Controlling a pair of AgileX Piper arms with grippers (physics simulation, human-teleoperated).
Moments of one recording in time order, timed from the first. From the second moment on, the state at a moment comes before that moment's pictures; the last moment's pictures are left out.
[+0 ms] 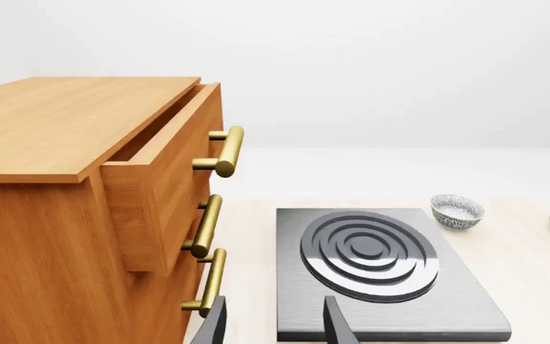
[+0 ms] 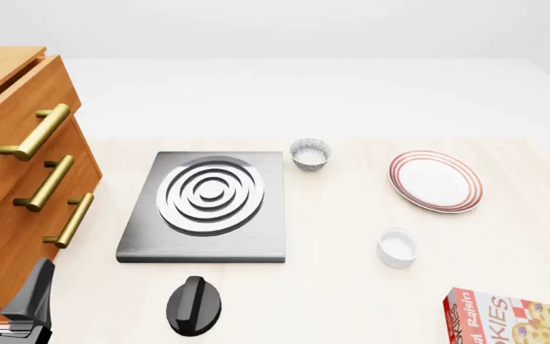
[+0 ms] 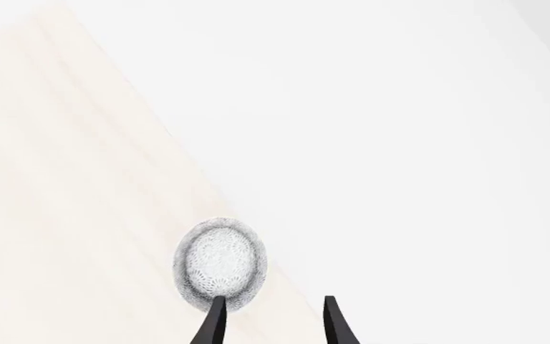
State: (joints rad) left arm 0.00 0.01 0.00 0.00 0.00; right arm -0.92 1.87 -1.59 0.67 -0.28
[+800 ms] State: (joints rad) left arm 0.00 0.01 0.00 0.00 0.00; right arm -0.91 2.04 -1.63 0.61 -0.32
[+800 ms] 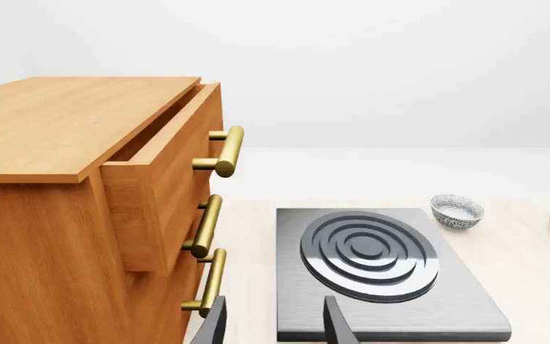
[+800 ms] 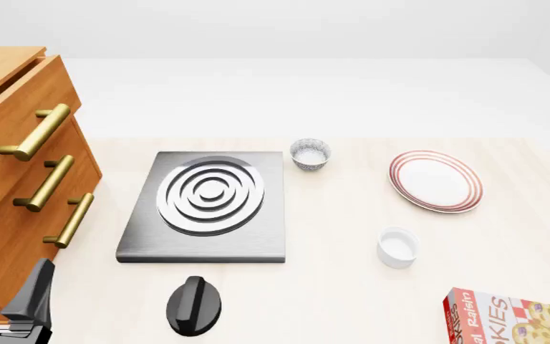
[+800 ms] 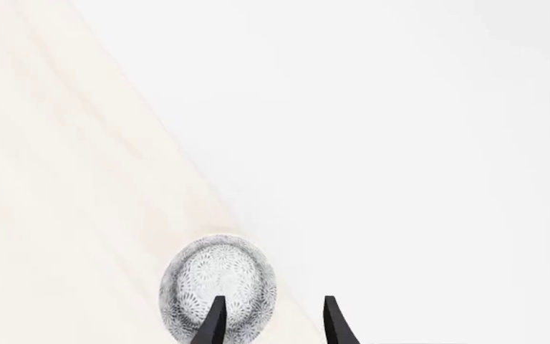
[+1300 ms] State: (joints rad) left arm 0.00 0.01 0.00 0.00 0.00; right arm -0.91 2.12 -1.62 0.58 -0.35
